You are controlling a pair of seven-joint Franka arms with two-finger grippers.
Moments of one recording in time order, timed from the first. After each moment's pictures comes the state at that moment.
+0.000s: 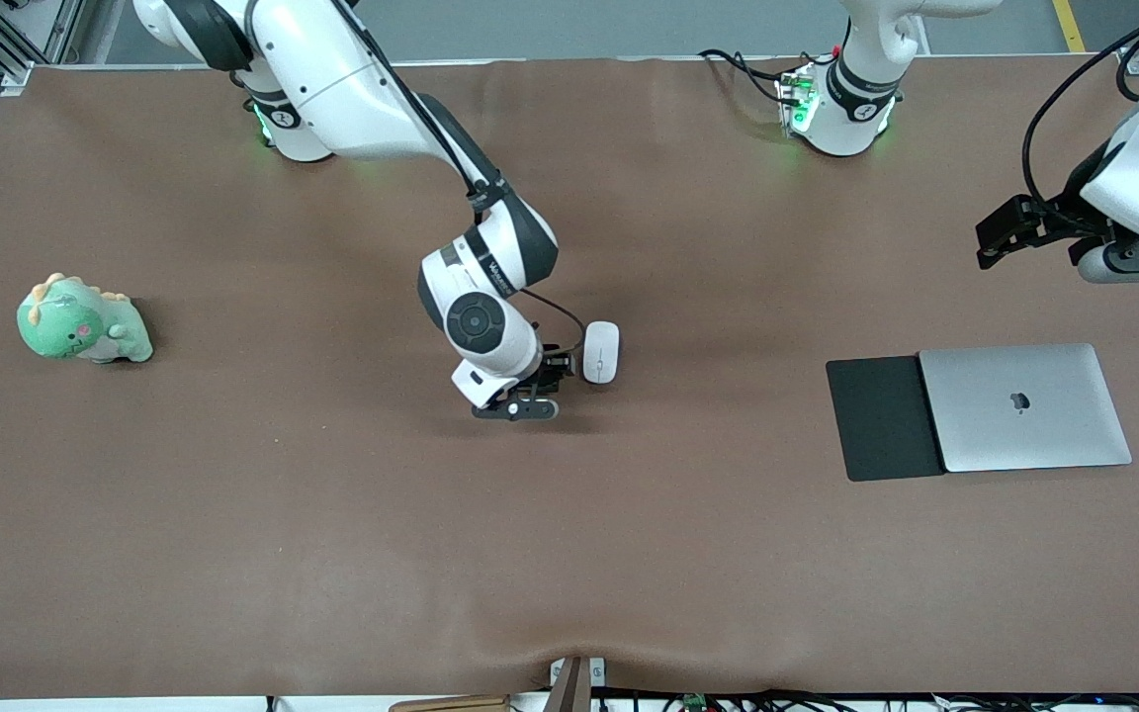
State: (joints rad) left arm -0.11 -0.02 0.00 -1.60 0.01 1.57 -0.11; right arm 0.74 0.80 -0.06 -1.50 0.30 2.26 0.54
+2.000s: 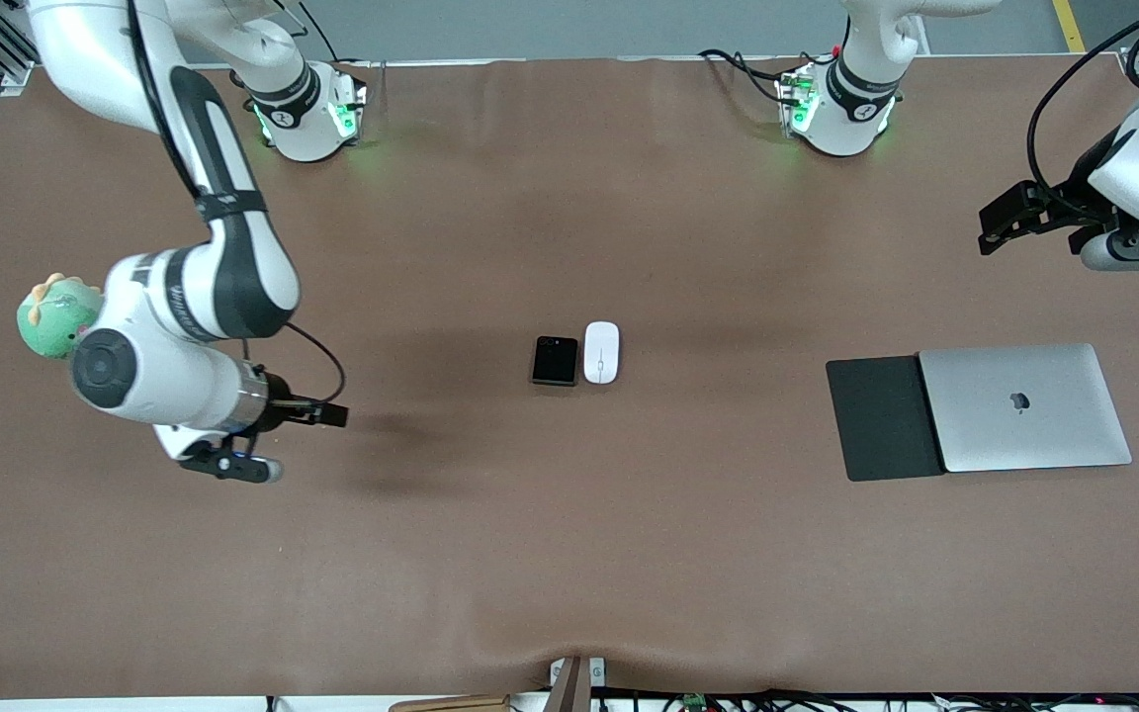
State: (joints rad) left arm -0.10 -0.04 -0.01 -1.61 0.01 1.54 -0.10; right arm 0.34 0.45 -0.21 -1.62 0.25 1.95 0.24
